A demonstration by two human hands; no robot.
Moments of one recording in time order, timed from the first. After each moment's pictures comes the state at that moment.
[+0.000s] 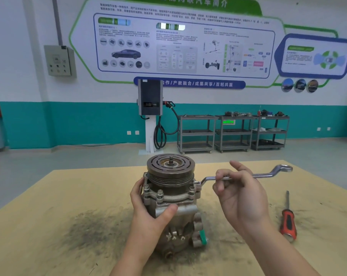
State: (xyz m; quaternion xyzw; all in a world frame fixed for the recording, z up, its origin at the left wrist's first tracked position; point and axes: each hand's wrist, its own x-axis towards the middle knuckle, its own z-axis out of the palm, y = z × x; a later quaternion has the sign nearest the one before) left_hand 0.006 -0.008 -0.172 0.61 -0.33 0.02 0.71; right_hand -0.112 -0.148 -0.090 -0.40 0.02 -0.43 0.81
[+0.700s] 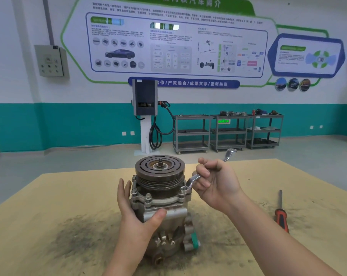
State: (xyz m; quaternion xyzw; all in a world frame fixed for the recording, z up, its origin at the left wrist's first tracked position) left_hand 0.000 -0.008 -0.169 0.60 -0.31 0.02 0.74; right_hand -0.074 -0.177 -0.079 -0.37 0.03 -0.23 0.90
